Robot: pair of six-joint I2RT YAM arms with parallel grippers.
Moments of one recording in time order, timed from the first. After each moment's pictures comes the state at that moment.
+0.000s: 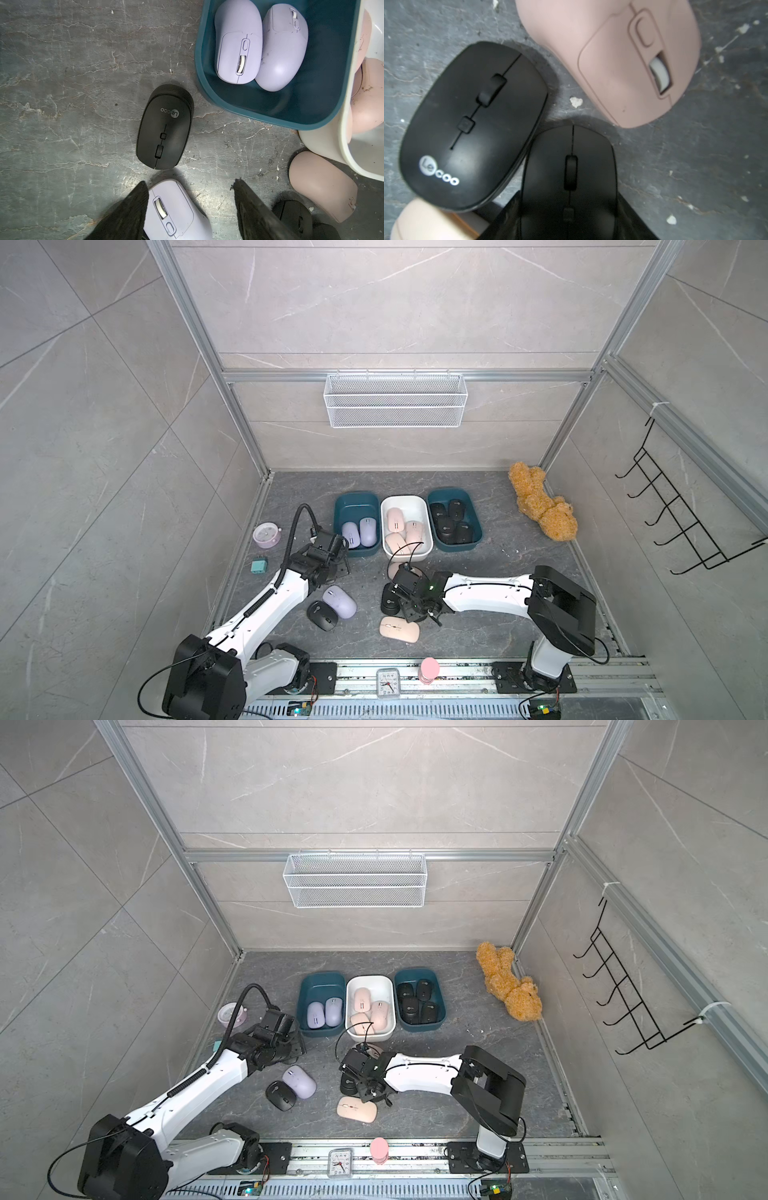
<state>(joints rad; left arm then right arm) -0.43 1.15 0.76 -0.67 -0.20 -0.65 1.10 1.75 1.02 -0.58 0.18 0.63</state>
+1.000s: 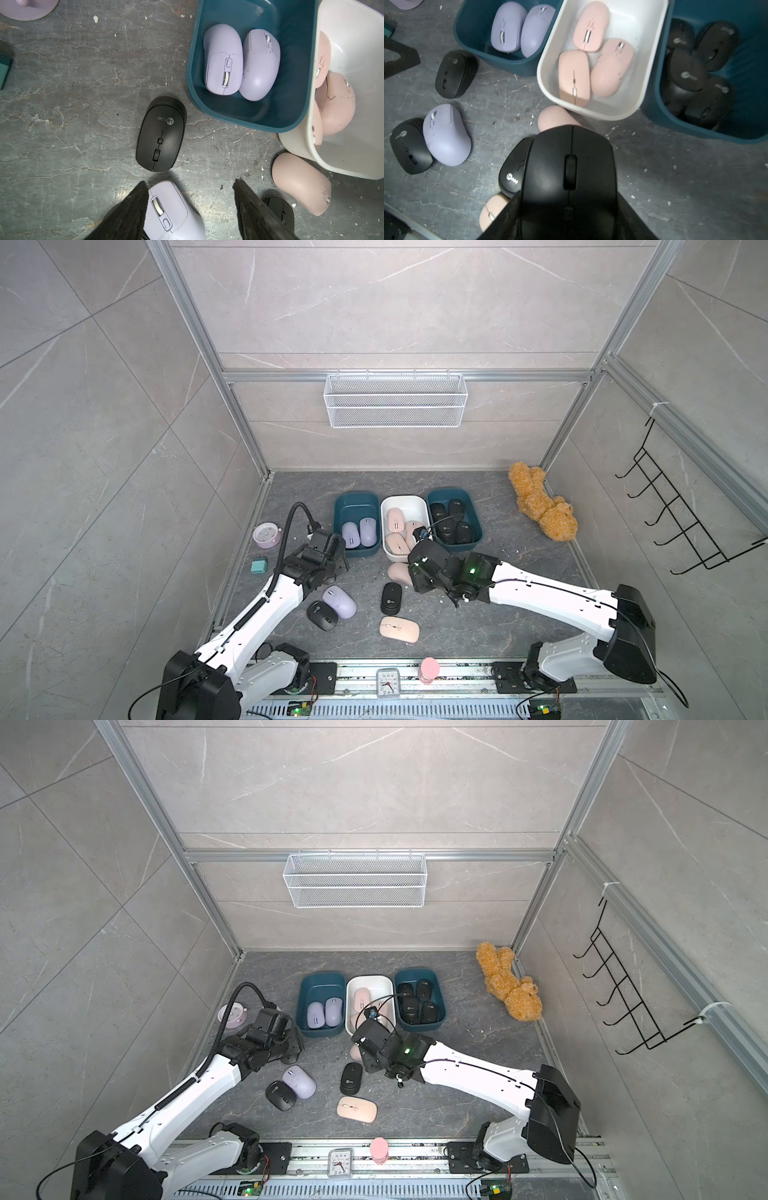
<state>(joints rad) -0.43 1.08 0.78 -0.68 -0.20 -0.64 1.01 1.43 1.15 -0.69 0.35 0.51</state>
